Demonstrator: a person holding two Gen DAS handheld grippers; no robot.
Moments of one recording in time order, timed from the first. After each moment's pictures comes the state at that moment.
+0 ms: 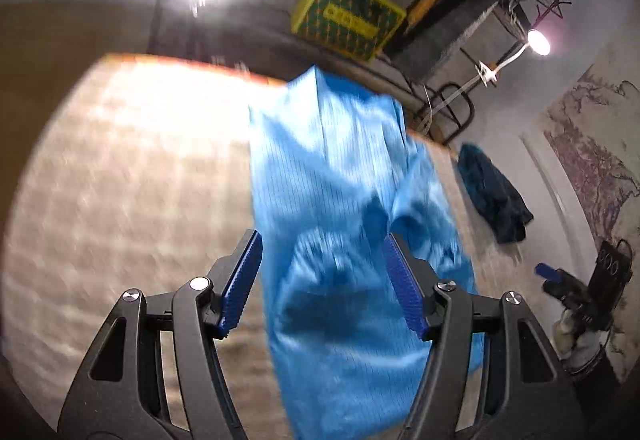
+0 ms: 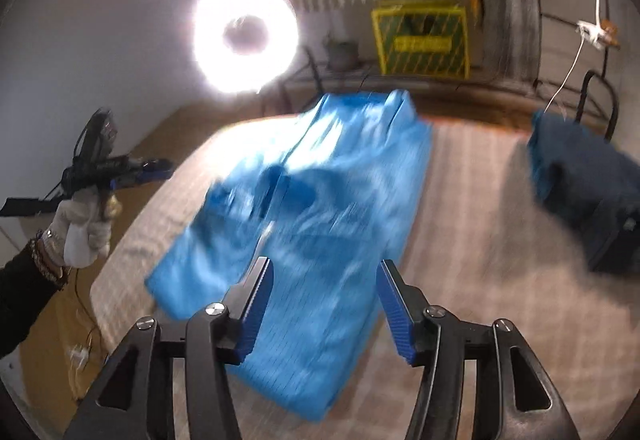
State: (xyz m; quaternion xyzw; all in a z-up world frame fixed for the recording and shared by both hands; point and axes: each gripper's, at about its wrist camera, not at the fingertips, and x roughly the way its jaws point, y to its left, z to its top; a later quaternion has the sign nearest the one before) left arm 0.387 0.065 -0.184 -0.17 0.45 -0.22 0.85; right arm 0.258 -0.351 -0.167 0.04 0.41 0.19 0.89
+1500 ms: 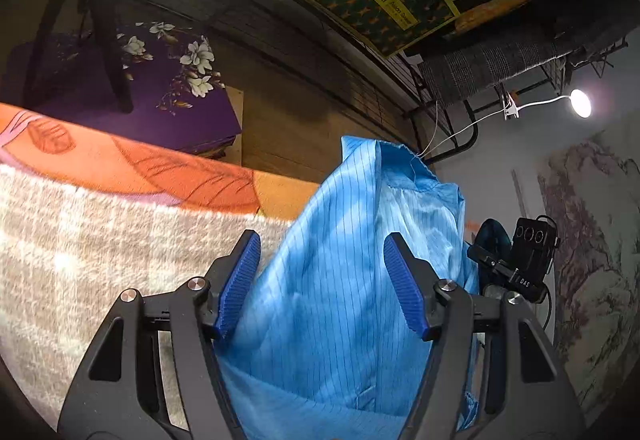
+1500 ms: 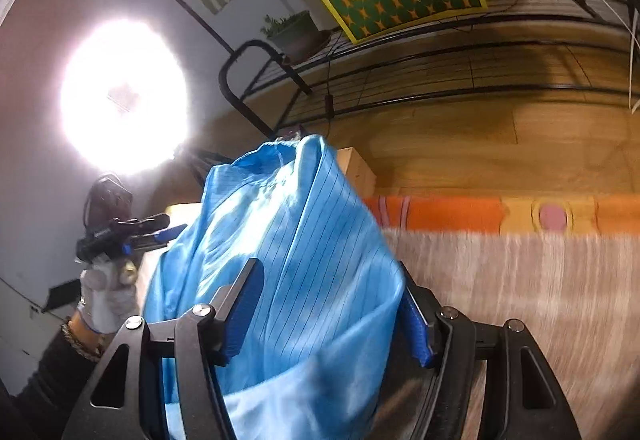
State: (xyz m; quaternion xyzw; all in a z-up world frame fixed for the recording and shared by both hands) left arm 0.685 0.018 -0.319 -0.27 0.53 -0.28 0.75; right arm 0.621 -0.384 -0.309 0.19 0.48 0.23 0.82
